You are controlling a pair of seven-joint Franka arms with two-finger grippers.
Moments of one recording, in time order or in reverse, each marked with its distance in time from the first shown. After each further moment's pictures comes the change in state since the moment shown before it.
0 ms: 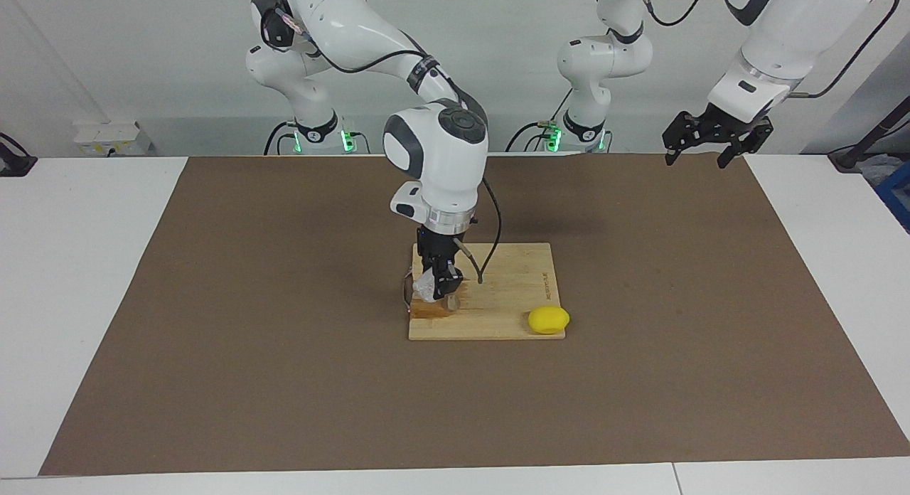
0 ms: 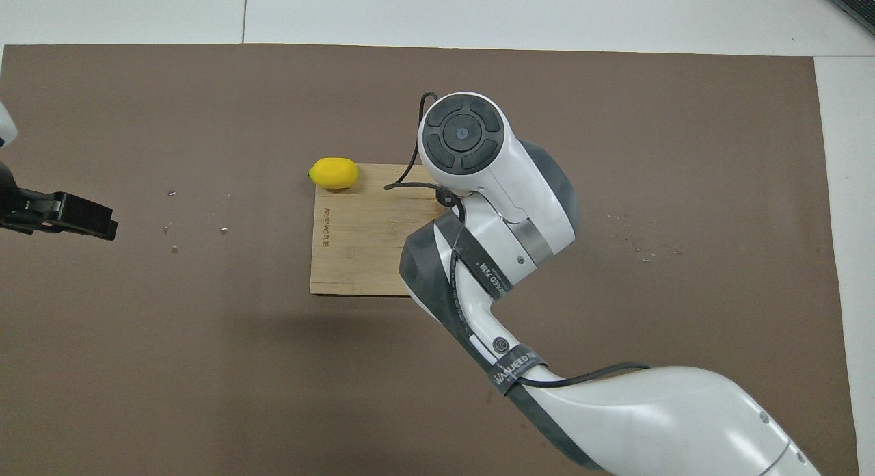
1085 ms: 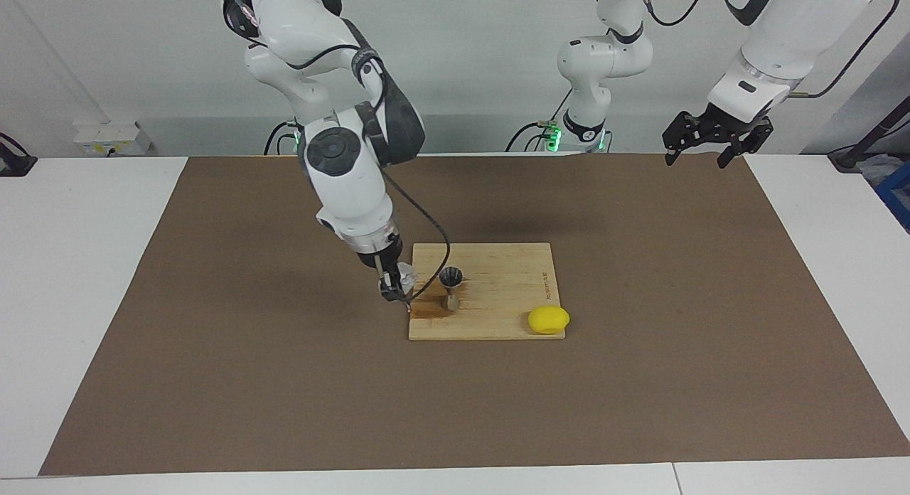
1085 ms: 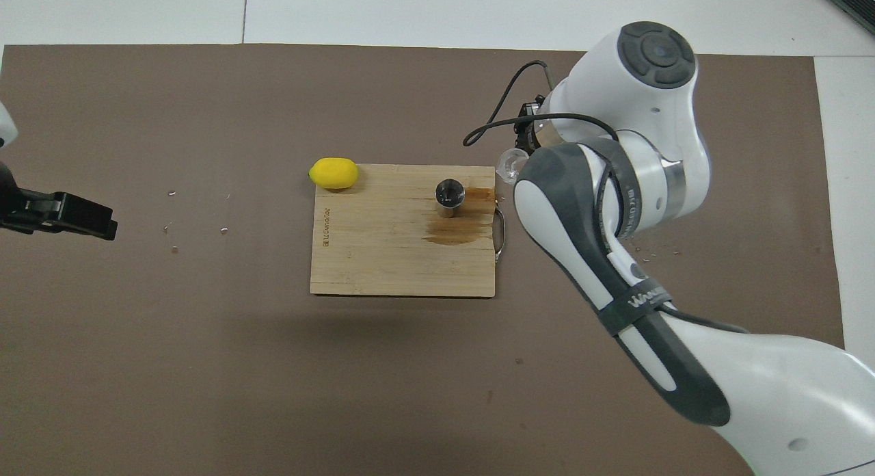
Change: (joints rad) left arm 0.000 0.000 0.000 0.000 0.000 0.000 0.000; right arm -0.234 -0.084 -0.002 -0.109 0.388 -0.039 -0.139
